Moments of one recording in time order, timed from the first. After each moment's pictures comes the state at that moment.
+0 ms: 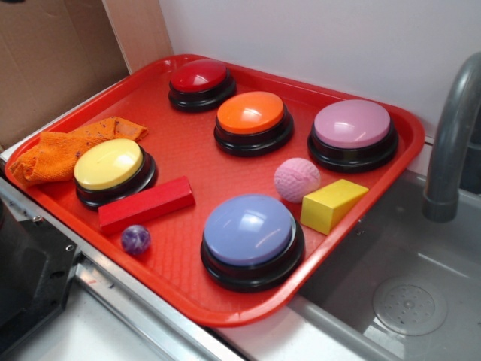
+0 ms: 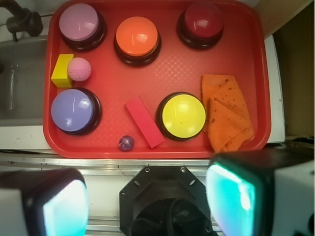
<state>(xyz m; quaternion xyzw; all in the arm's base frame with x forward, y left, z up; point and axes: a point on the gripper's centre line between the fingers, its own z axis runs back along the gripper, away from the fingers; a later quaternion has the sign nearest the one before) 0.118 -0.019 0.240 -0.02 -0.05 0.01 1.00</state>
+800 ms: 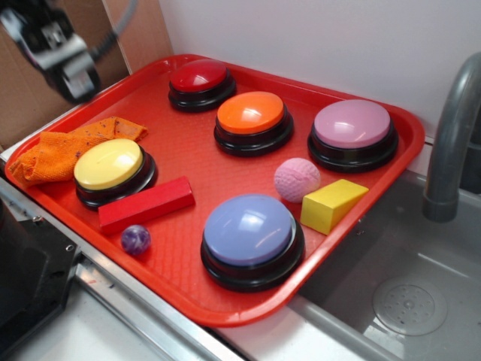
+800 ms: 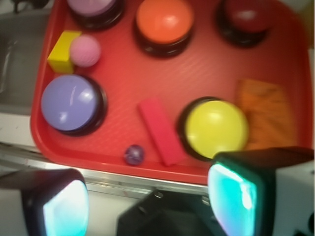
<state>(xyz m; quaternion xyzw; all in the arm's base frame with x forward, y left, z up) 0.137 -0.041 0.157 -0.05 -0.05 -0.06 1.00</state>
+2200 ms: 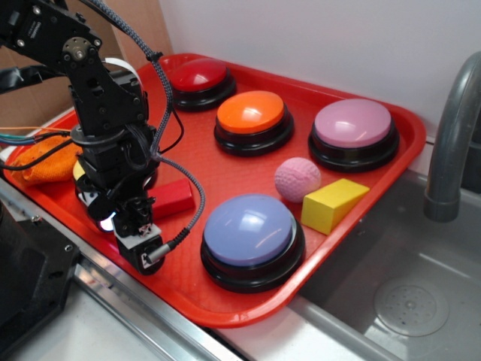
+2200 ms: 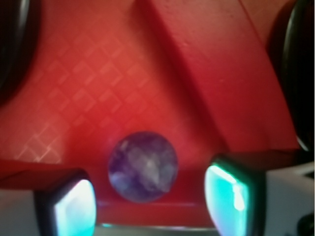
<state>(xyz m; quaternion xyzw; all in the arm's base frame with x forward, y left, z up) 0.124 -0.060 0.022 -0.02 0.06 -0.02 1.00</state>
